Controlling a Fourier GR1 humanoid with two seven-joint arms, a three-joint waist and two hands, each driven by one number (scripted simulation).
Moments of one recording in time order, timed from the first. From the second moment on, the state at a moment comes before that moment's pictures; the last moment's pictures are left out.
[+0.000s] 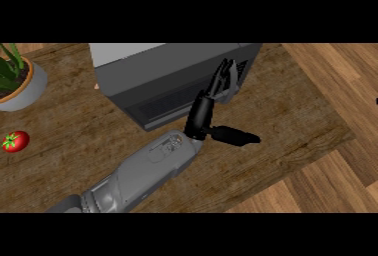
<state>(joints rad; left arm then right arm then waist) -0.92 0.01 -0.86 -0.80 0.74 0.67 -0.64 -0.01 -0.50 -0.22 -1.69 -0.68 0.63 -0.34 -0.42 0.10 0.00</state>
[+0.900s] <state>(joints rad) -0.93 0.01 -0.90 -0.77 0.82 0.68 -0.71 -0.05 -0.54 -0.21 -1.69 -0.76 0.65 -0.29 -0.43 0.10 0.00</state>
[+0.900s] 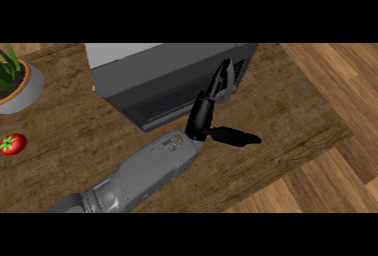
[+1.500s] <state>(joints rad) -0.97 0.06 -0.95 -0.72 0.79 0.69 -0.71 -0.05 -0.57 -0.22 -1.69 -0.79 0.66 -0.26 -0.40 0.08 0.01</state>
